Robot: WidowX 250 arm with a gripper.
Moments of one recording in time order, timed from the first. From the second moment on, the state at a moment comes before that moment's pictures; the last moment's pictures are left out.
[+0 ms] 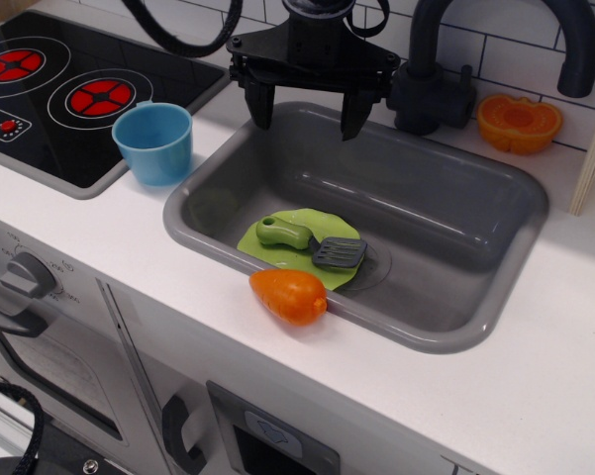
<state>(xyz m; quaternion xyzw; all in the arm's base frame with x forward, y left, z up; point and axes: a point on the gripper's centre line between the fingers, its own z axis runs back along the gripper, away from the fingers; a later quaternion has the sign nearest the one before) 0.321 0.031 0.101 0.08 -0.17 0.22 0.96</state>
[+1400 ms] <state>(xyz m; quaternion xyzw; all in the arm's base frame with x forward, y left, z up) 0.319 0.042 0.038 -0.02 0.00 -0.40 0.92</state>
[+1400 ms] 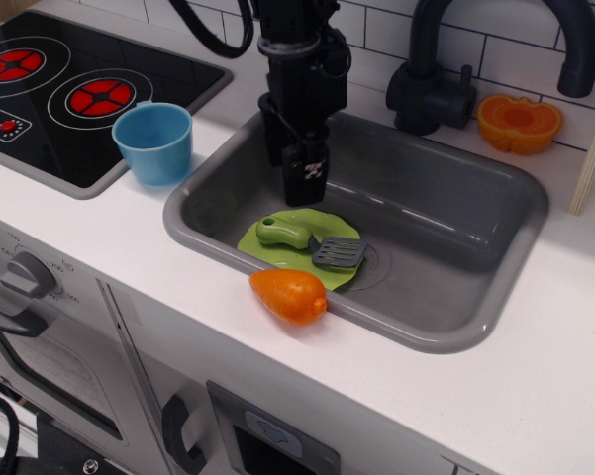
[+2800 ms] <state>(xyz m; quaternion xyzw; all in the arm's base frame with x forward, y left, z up) 0.300 0.048 -0.011 -0.02 -0.03 -0.51 0.86</state>
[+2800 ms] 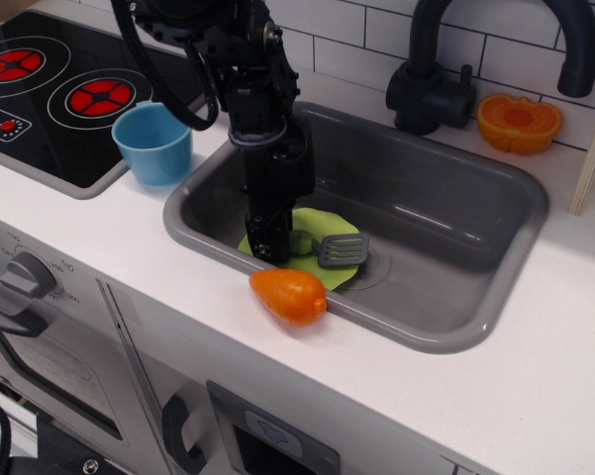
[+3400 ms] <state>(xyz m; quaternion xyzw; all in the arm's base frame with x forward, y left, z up) 0.307 0.035 0.035 -0.01 -0.05 -0.45 0.89</state>
